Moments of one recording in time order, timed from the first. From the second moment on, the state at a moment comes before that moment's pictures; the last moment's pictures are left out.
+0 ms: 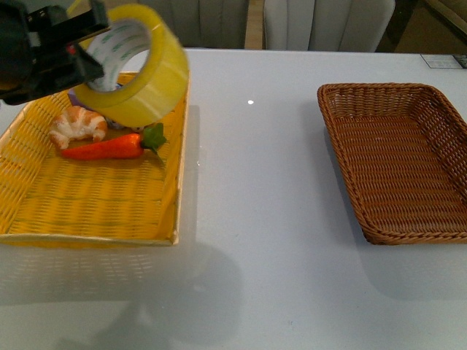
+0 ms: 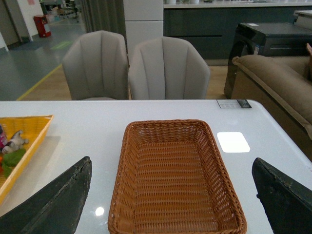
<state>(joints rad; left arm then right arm) -0.21 1.74 0.82 0.35 0.15 -0.37 0.00 0.01 0.02 0.00 0.00 0.00</state>
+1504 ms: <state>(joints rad) -0.60 1.67 0.93 0.25 0.20 -0.51 0.07 1.05 0.41 0.32 -0.60 0.51</state>
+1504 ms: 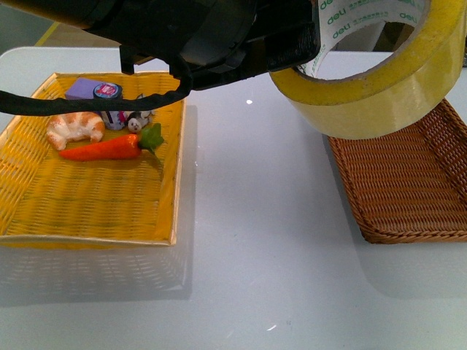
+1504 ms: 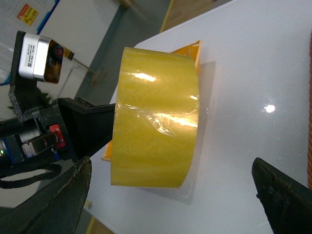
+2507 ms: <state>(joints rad) -0.60 1.64 0.92 0.25 0.23 -0.50 0.14 1.24 0.47 0.50 -0.70 0.61</state>
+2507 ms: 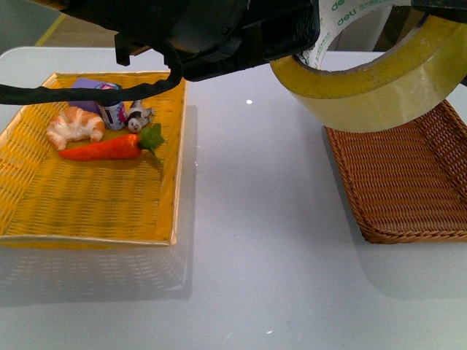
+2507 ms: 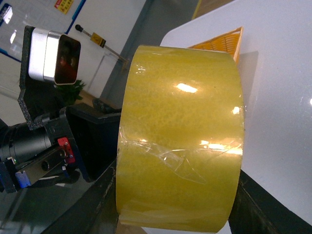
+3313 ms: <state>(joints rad) -0.50 1.25 0.76 0.32 0.21 -0.52 0.02 1.26 0.45 0.54 -0.71 0.66</state>
